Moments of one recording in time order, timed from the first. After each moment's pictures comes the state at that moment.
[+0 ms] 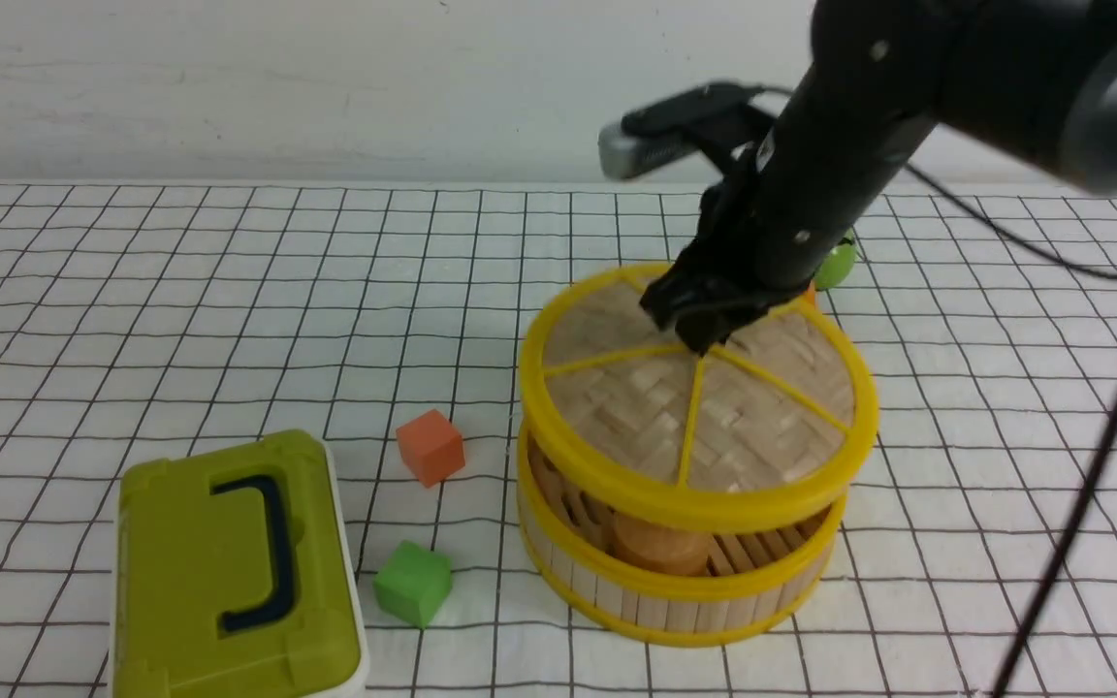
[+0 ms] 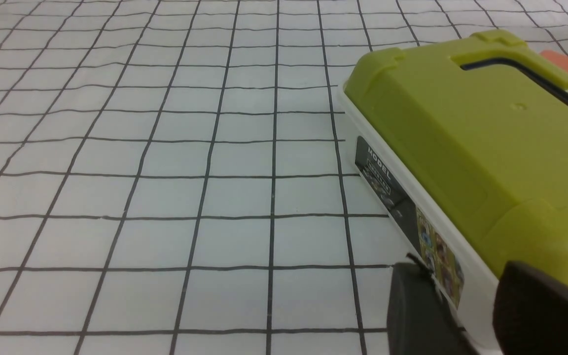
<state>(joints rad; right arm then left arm) 0.47 1.86 -1.83 0.14 1.11 -0.16 0.01 -0.01 0.03 -0.03 0.35 0.03</state>
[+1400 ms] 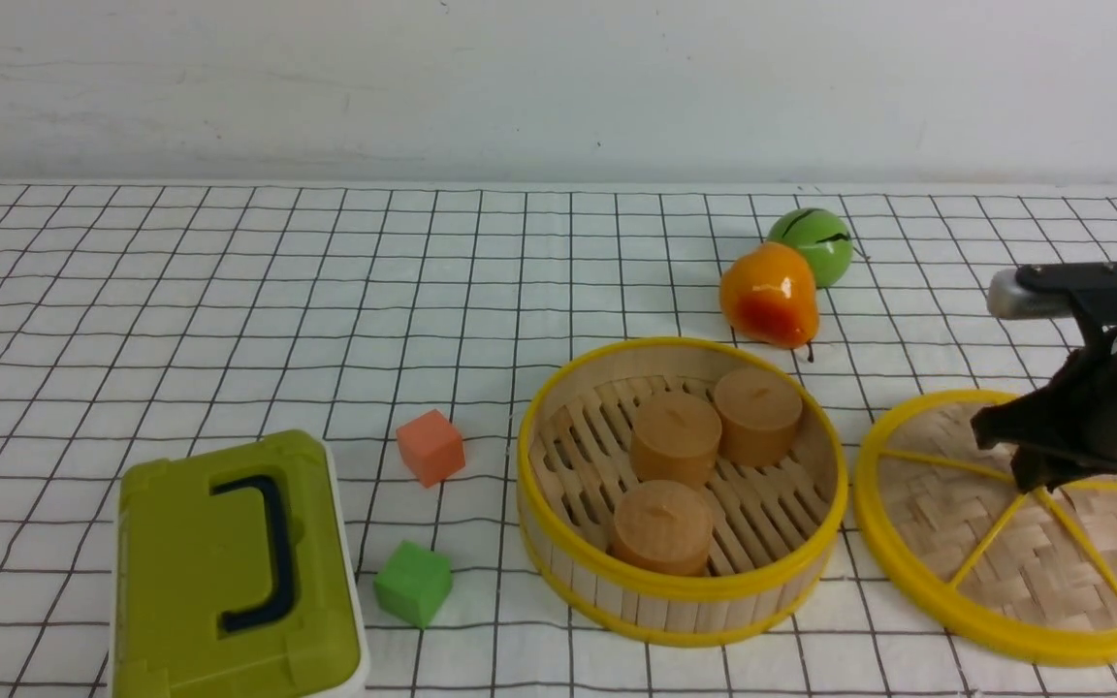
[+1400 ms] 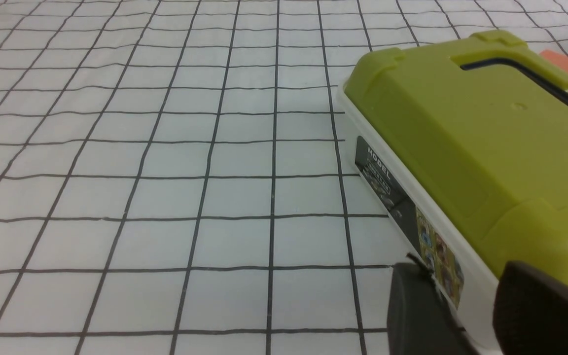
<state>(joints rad) -0.02 1.77 -1.15 0.11 0.63 -0.06 0.01 -0.01 0.03 -0.03 0.35 0.03</state>
